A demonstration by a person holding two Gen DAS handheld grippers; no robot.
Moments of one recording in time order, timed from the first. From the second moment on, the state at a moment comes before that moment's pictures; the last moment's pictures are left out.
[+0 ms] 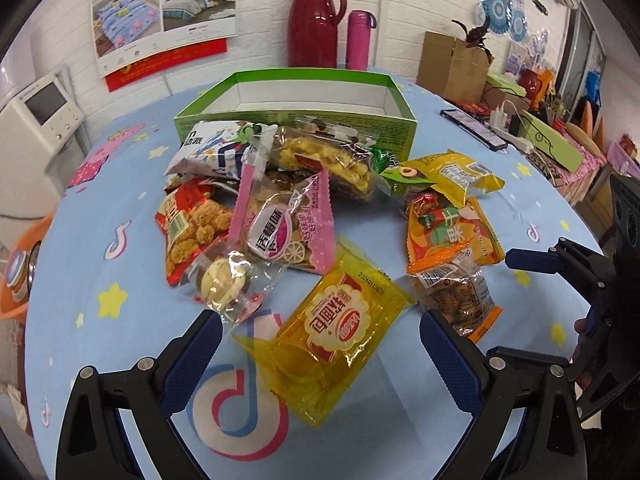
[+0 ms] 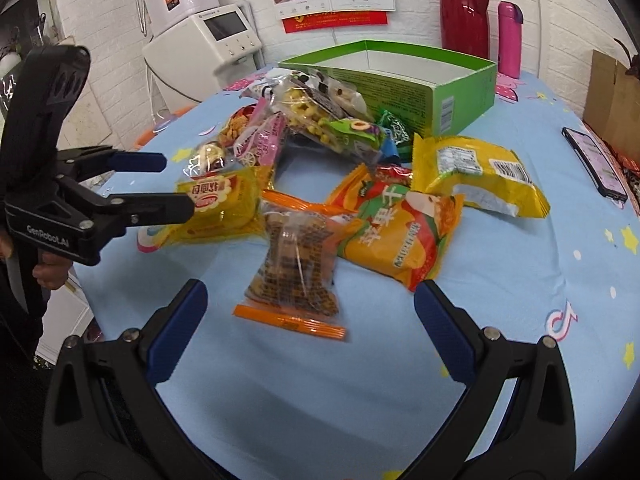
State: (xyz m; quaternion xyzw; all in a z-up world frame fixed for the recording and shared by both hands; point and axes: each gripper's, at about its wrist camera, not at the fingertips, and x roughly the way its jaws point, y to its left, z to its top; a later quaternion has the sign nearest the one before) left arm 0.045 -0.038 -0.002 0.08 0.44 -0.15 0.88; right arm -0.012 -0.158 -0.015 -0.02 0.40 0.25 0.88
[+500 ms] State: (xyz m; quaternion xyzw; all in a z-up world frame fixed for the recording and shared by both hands) left arm 0.062 -0.046 -0.039 0.09 0.50 -0.18 0.84; right arm 0.001 -0.140 -0.028 -0.03 0.41 0.25 0.88
